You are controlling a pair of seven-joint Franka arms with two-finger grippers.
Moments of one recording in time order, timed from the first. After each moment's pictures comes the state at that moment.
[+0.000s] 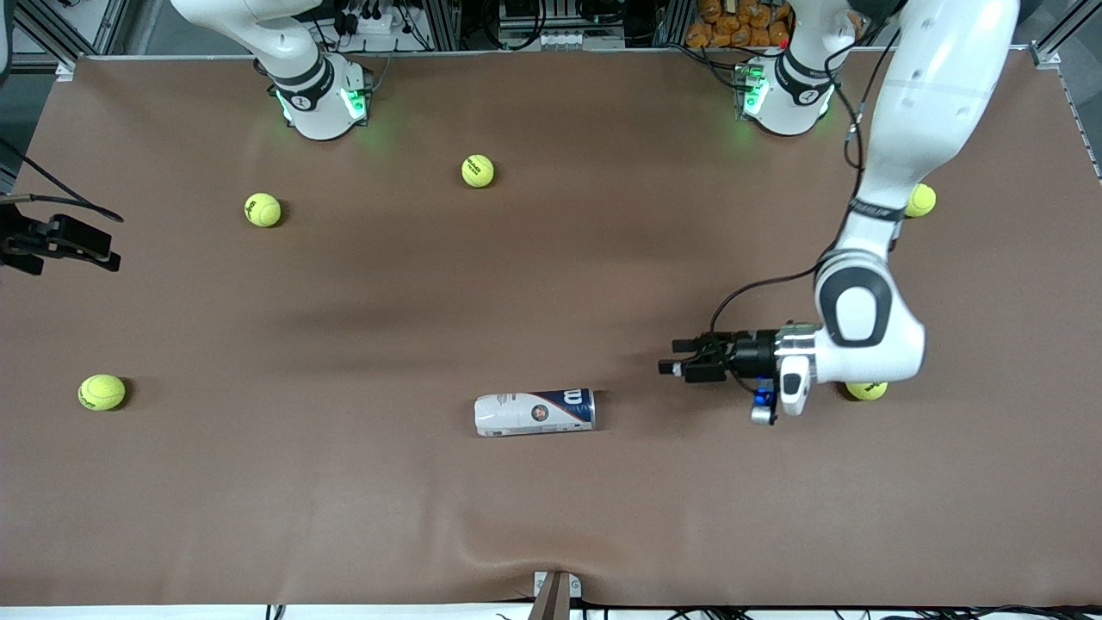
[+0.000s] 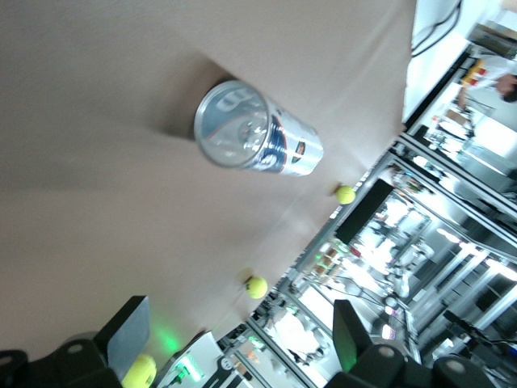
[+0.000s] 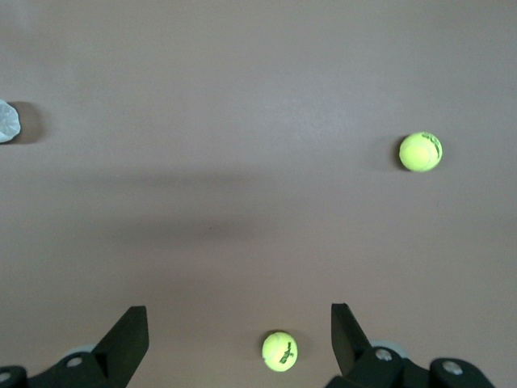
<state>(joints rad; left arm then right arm) -0.18 0.71 -0.04 -1.64 -1.36 1.95 0.08 0.21 0.12 -0.32 -1.43 0.04 1.51 -0.10</state>
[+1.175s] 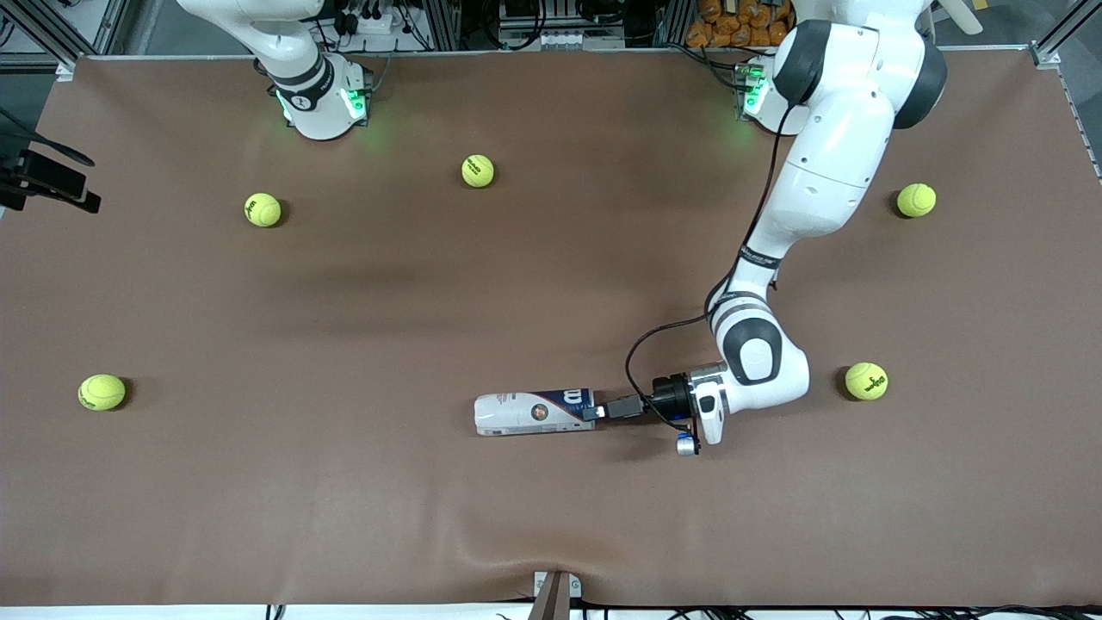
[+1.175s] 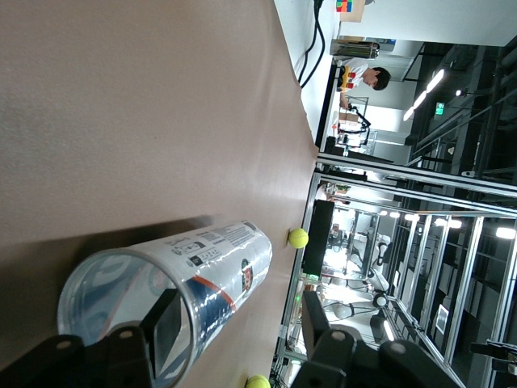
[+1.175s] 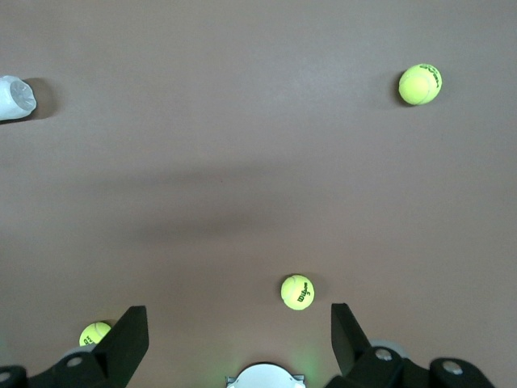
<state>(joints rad) -0.34 1.03 -0.04 -1.32 -1.75 2.13 0.62 -0.03 0.03 -0.08 -1.43 0.04 1.35 -0.02</state>
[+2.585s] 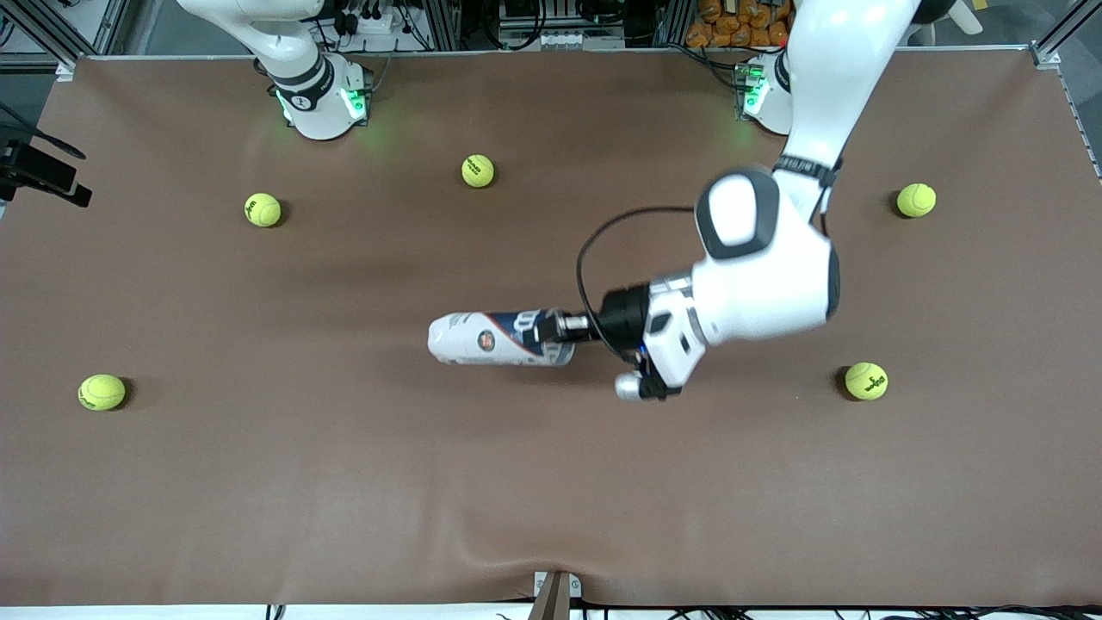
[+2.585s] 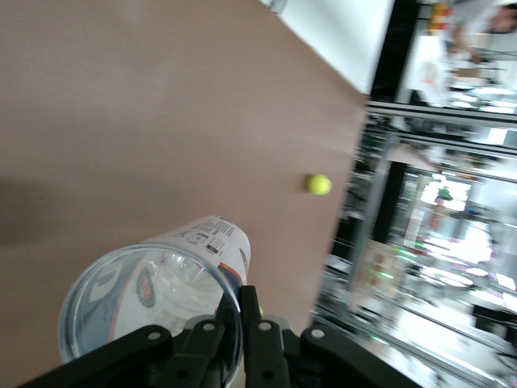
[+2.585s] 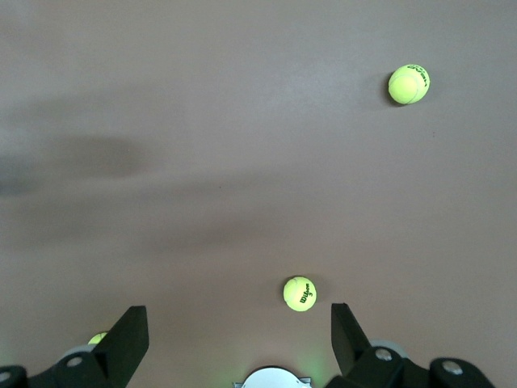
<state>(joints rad) -0.51 0.57 -0.05 -1.25 -0.91 2.17 -0.35 -0.04 0.01 -0.08 -1.44 0.04 1.36 0.01</state>
